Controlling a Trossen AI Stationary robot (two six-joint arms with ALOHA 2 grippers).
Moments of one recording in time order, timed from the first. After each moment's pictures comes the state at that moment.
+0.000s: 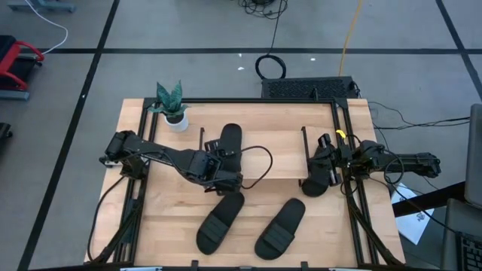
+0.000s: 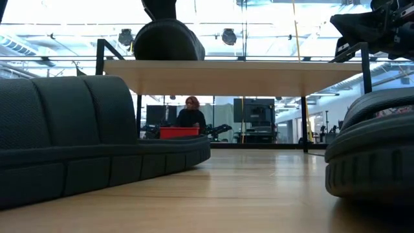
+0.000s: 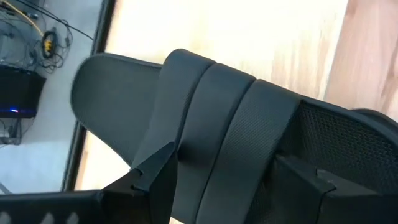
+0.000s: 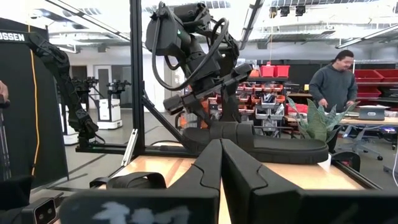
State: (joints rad) left arm -0.27 1.84 1.79 -1.30 -0.54 -0.41; right arm -0.02 0.08 0.01 0.30 -0.16 0.04
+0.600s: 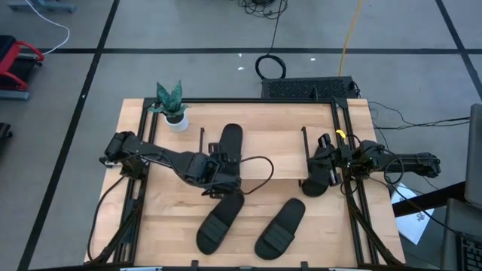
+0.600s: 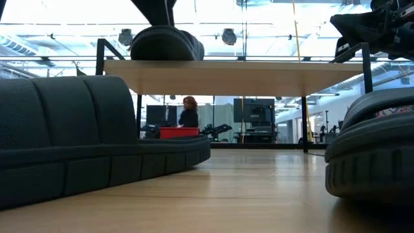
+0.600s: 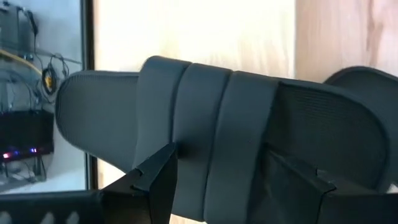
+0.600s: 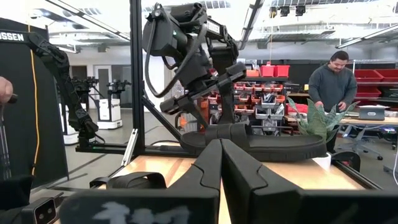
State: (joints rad) left arm -0.30 1.84 1.79 -1.31 -0.51 -0.19; right arm -0.02 0.08 0.01 0.30 -0.16 0.04
